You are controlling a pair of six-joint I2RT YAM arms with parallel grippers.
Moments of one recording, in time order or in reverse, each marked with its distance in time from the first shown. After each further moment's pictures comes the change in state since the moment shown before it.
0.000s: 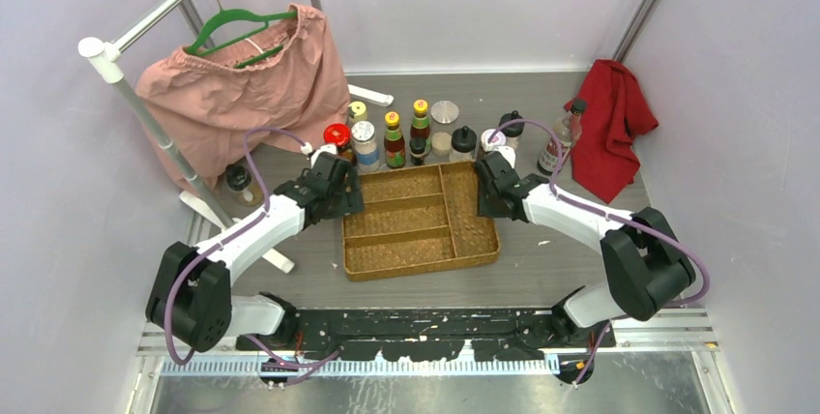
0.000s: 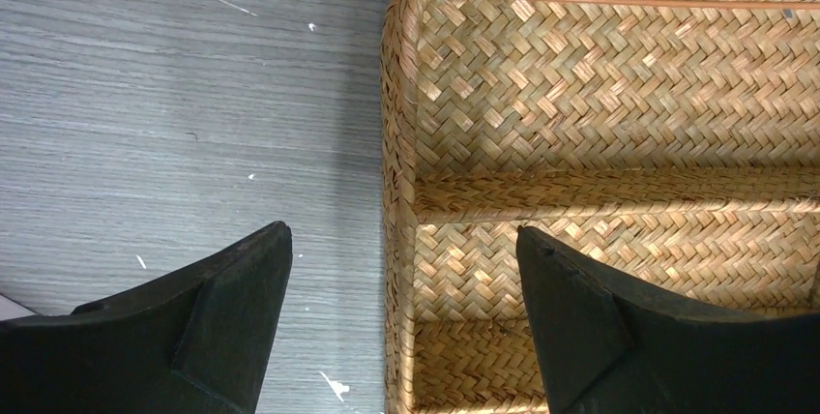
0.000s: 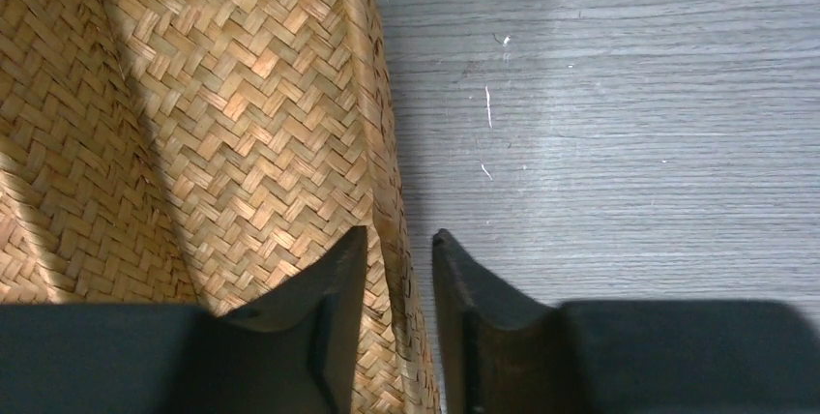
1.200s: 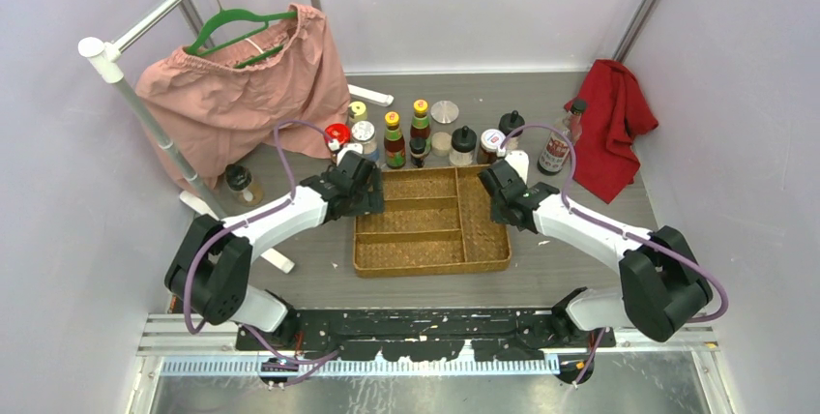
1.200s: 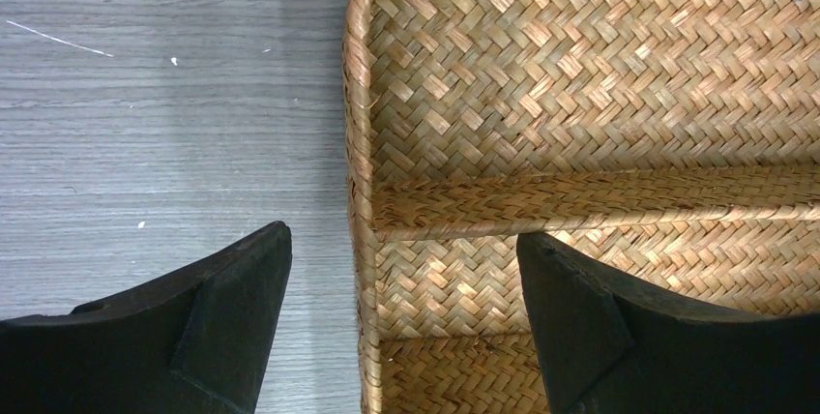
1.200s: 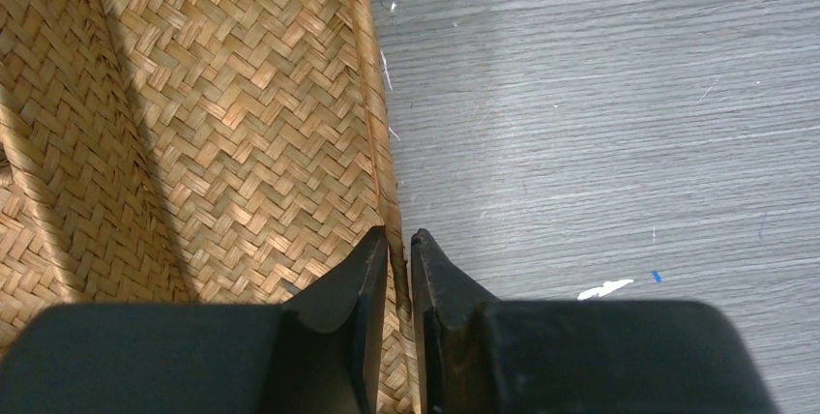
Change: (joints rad) left arm -0.109 0.158 0.061 0.086 -0.008 0.001; right arm 0.021 -0.117 -0.058 -0.081 0.148 0.051
